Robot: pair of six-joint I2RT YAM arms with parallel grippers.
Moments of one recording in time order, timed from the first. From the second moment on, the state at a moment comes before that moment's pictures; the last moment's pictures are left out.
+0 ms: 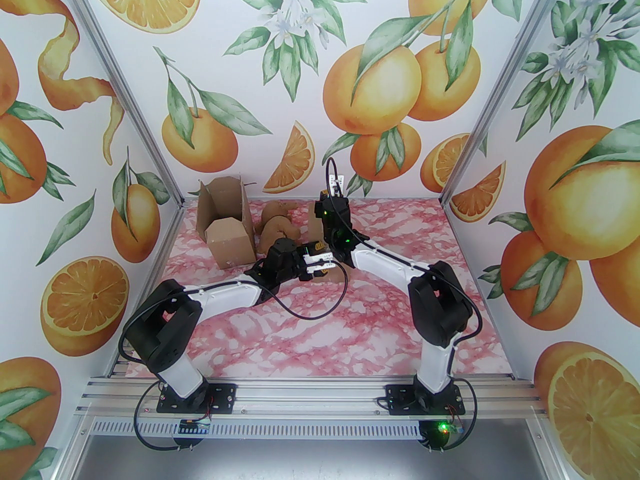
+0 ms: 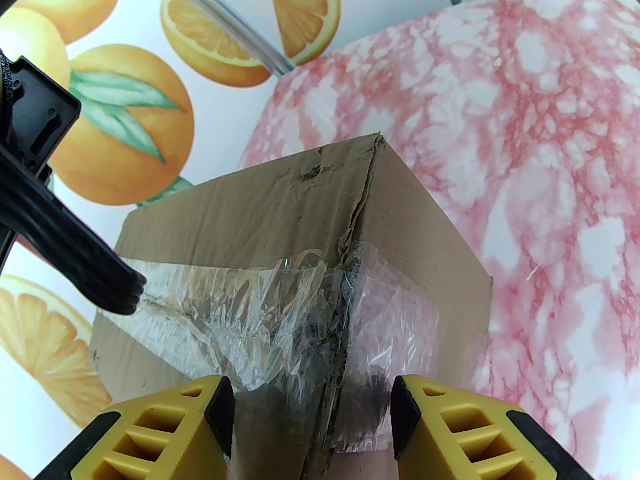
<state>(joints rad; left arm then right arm) -0.71 1.69 0.93 0.40 0.19 0.79 0.60 1.90 1.41 0.40 0.58 0.12</state>
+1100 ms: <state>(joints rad) -0.71 1.69 0.93 0.39 0.17 0.80 0.61 1.88 1.37 0.36 0.59 0.11</state>
